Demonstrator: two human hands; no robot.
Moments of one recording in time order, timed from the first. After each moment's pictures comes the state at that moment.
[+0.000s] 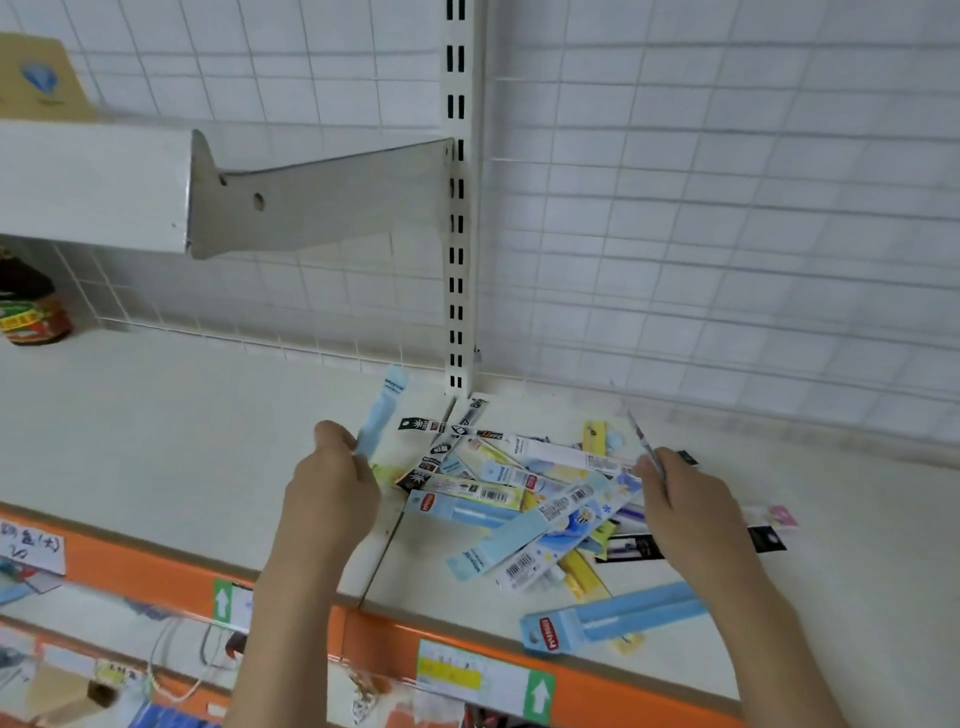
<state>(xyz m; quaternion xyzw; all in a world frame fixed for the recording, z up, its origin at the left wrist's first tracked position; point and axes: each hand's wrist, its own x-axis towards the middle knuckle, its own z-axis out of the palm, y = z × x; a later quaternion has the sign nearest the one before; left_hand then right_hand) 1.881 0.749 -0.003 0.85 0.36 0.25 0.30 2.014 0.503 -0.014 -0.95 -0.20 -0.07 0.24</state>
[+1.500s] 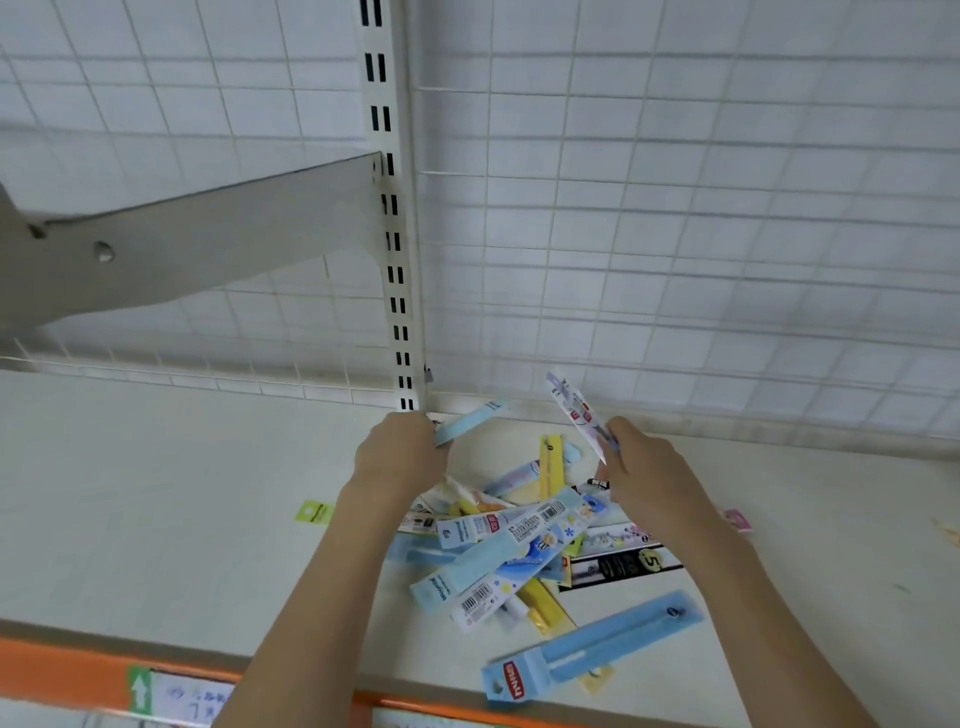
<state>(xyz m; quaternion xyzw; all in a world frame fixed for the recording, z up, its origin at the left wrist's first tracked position) 1.997 0.730 0.006 0.95 0.23 0.06 0.18 2.062 0.505 0.001 -0.95 -0.20 -0.01 0.24</state>
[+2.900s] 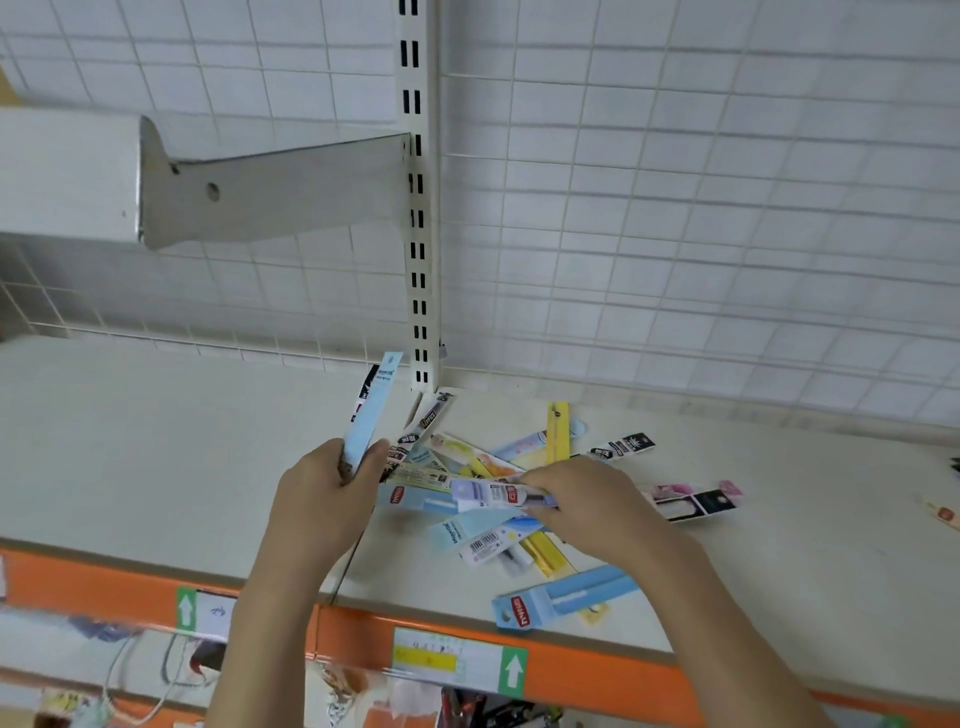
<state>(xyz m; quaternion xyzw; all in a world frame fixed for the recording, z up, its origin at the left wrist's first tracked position) 1.875 0.723 0.011 0.83 0.31 0.23 0.40 1.997 0.534 -0.003 -0.91 -0.40 0.03 0.07</state>
